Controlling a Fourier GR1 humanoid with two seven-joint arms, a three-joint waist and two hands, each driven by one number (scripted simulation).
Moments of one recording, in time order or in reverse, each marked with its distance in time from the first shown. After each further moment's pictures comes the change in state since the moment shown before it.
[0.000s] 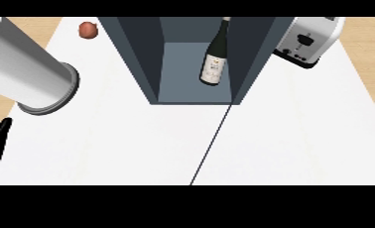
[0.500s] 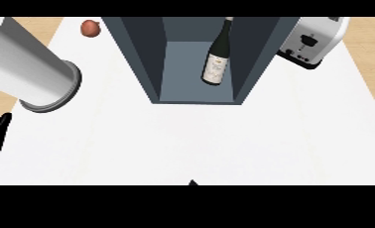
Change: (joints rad) left arm -0.023 -0.009 0.040 0.015 0.050 -0.065 0.054; right arm -0.268 -0.083 0.093 0.056 0.096 -0.237 0.013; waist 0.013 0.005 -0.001
